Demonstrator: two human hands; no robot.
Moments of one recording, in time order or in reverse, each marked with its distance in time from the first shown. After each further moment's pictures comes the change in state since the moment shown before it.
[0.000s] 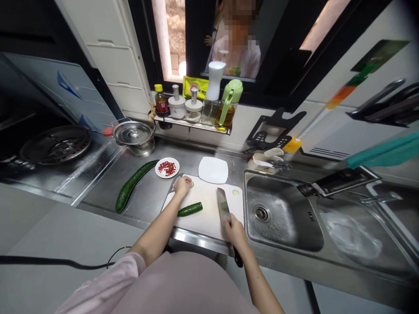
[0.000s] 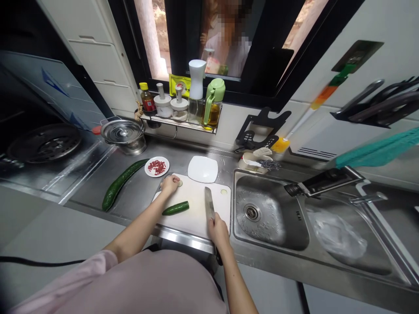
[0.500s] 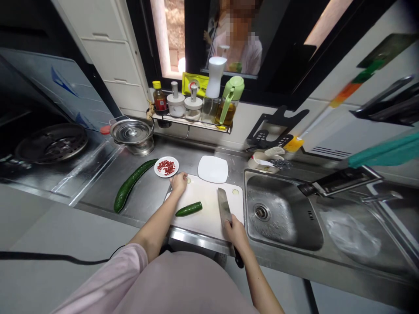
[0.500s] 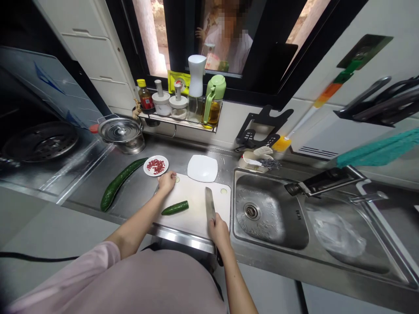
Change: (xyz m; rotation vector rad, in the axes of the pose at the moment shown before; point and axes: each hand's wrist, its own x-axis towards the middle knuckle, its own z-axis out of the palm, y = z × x) left_hand 0.030 -0.018 0.007 0.173 0.108 0.120; right_hand 0.001 0.006 0.001 0.020 -0.019 0.016
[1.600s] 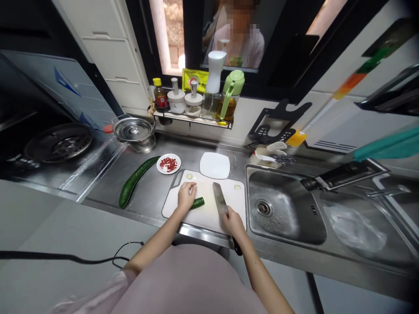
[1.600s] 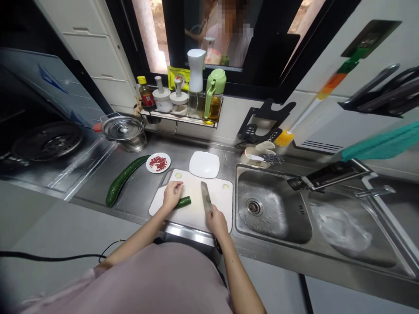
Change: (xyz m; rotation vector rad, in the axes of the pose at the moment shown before) left_hand -0.097 0.000 0.002 -0.328 0.138 0.308; right_hand 0.007 -0.016 0.003 -0.017 -0.055 -0.061
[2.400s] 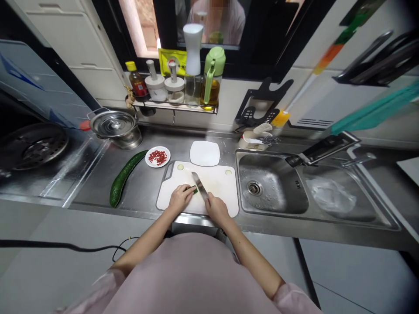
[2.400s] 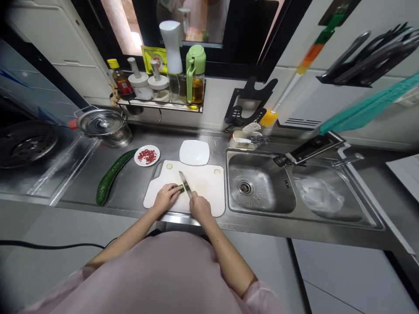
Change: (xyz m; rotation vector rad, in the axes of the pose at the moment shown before) left_hand -0.043 -0.021 -0.010 0.215 -0.277 0.450; right_hand -0.025 -0.058 -0.002 -0.243 -0.122 -0.037
